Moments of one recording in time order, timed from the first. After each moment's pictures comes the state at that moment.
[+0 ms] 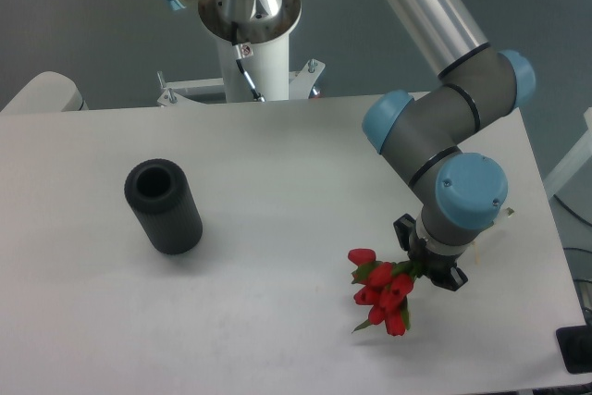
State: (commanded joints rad) arm 2.58 -2.22 -1.24 -1.27 1.60 1.51
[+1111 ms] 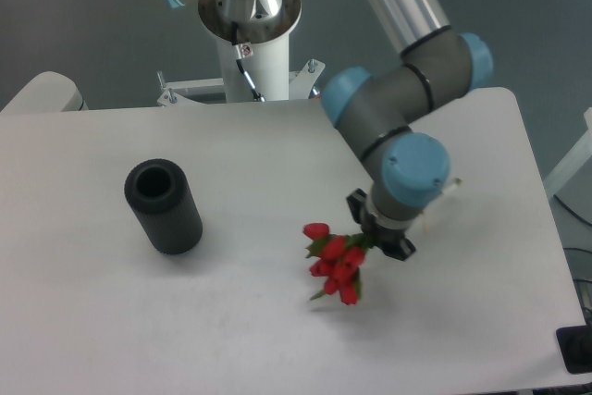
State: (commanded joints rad) arm 2.49 -2.02 -1.56 -1.26 1.54 1.28
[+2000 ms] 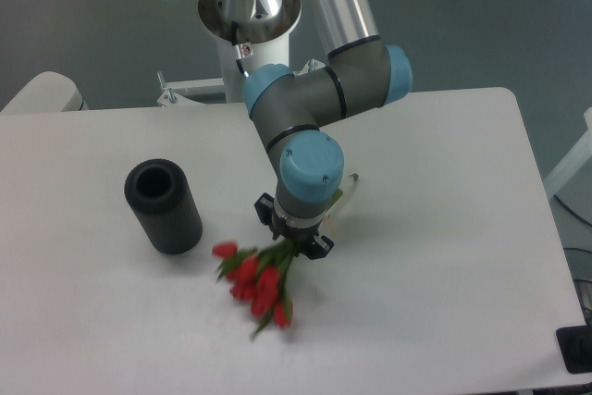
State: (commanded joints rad) arm 2.39 -2.03 -1.61 -1.13 1.49 1.04
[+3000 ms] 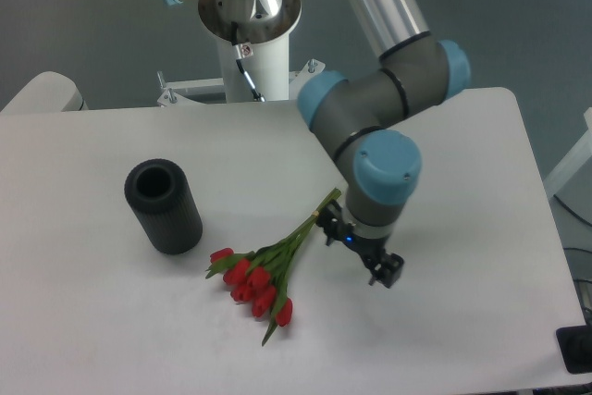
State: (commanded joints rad) arm 2.54 -2.13 -1.41 -1.13 1.52 1.42
